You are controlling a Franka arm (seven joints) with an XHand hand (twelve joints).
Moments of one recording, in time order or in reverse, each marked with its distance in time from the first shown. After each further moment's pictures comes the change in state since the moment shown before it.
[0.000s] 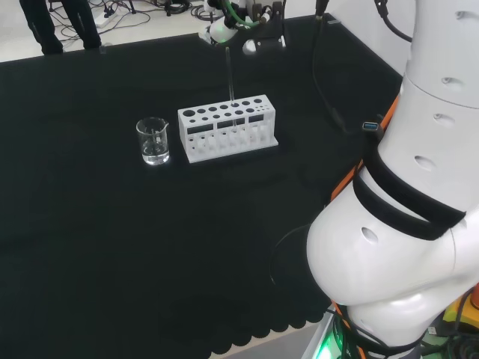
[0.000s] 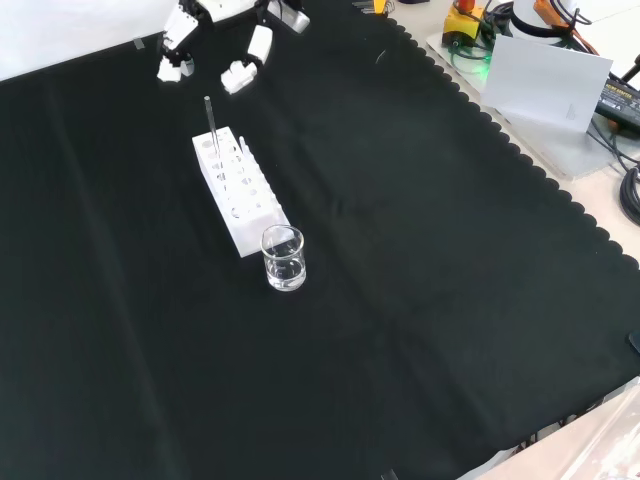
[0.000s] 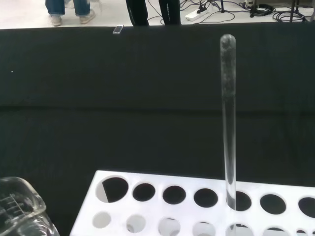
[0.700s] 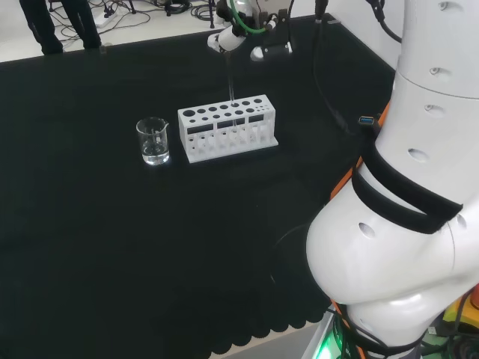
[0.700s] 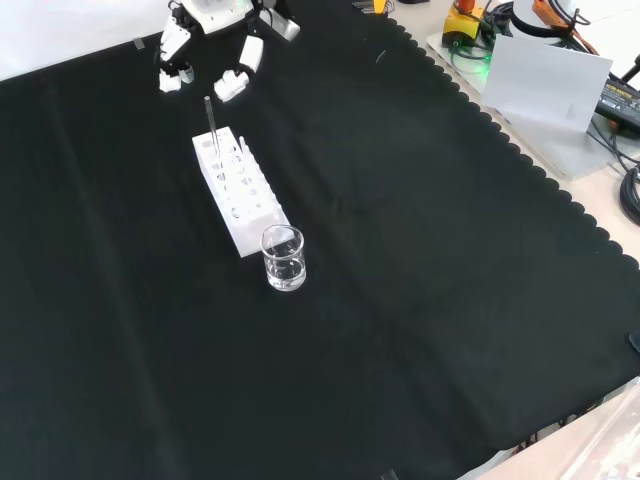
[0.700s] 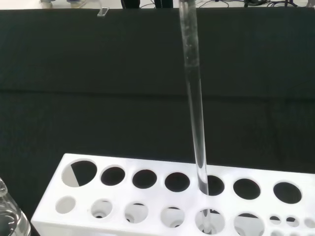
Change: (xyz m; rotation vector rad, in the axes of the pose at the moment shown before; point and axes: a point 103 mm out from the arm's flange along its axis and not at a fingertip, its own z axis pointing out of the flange) arm -0.021 0.006 0.019 0.026 -0.022 0.008
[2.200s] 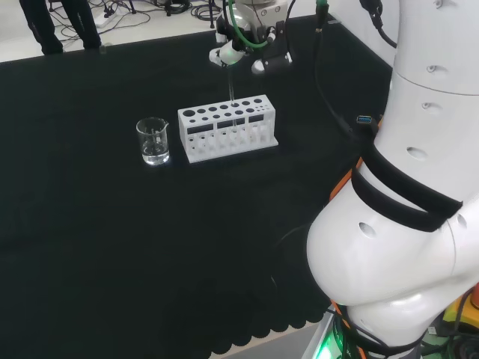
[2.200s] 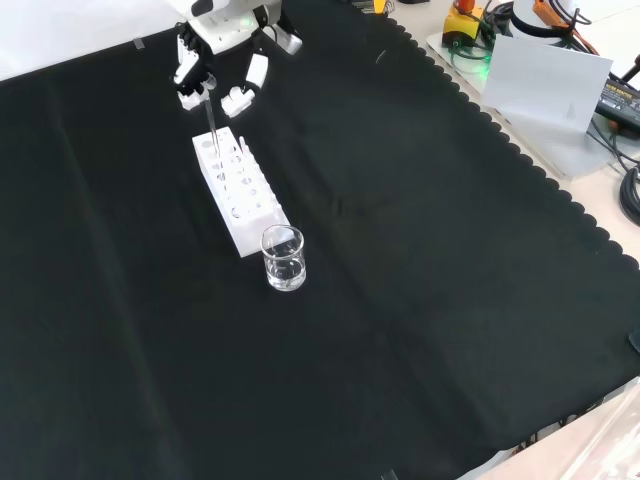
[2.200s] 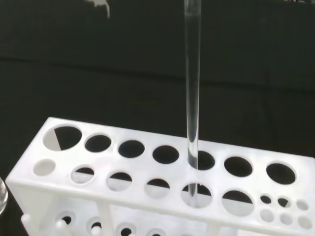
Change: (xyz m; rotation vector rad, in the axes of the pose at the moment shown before) arm 0.000 -0.001 0.026 0.019 -0.078 -0.043
